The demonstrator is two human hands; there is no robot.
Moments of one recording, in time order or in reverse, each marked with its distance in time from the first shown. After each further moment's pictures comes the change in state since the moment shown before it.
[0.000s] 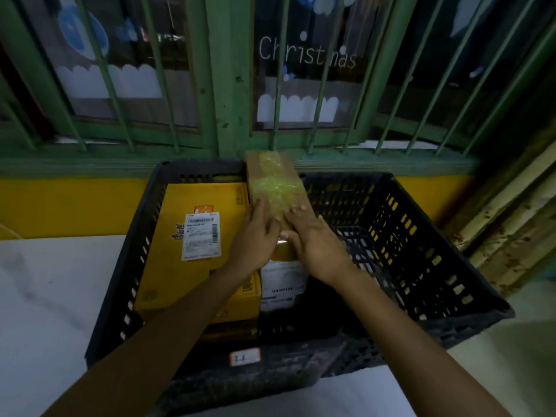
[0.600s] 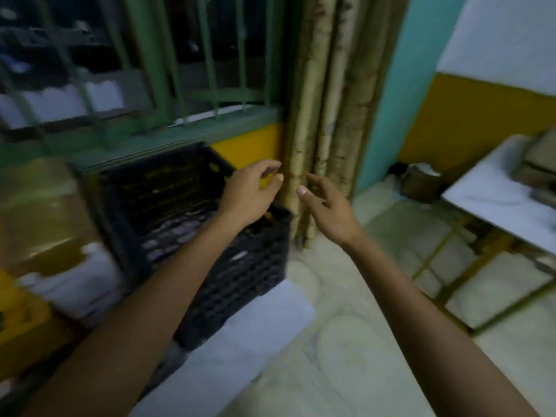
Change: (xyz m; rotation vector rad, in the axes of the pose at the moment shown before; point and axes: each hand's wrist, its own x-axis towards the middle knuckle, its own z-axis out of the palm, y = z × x) left_hand -0.089 0.233 0.200 -0.031 -0.302 0.659; right_hand -0.258 0.172 -0.148 0.432 0.618 0.575
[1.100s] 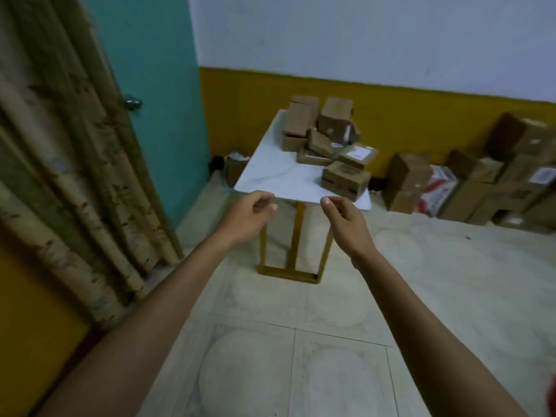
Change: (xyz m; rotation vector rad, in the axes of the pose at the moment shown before) left_hand 0.063 0.275 0.402 -0.394 -0.696 0.237; right_hand -0.130 0.199 -0.409 -0.085 0.766 0.447
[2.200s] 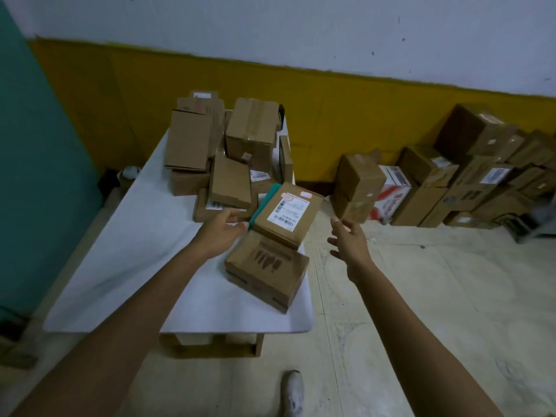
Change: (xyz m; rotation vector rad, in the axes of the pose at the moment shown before) left_hand 0.564 -0.053 0.269 -0.018 -0.263 -0.229; right_hand 0.520 0.253 -0.155 0.172 0.284 0.552
